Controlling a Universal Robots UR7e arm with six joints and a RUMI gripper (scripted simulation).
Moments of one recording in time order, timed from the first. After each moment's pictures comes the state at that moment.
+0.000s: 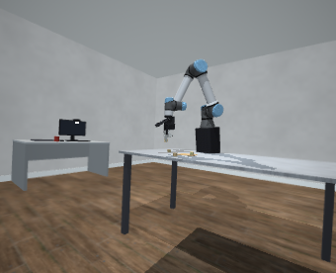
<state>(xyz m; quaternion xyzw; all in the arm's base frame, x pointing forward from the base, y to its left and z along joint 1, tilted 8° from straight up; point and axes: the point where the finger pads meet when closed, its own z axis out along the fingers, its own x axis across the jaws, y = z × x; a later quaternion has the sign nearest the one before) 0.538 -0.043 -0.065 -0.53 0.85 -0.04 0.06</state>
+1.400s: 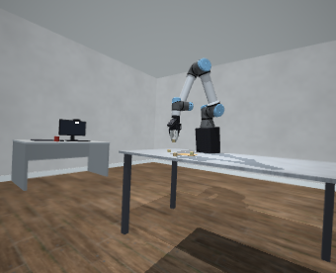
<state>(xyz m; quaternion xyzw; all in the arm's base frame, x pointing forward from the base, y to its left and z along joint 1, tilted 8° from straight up) 0.497 0.017 -0.070 -0.83 0.56 -0.06 0.04</state>
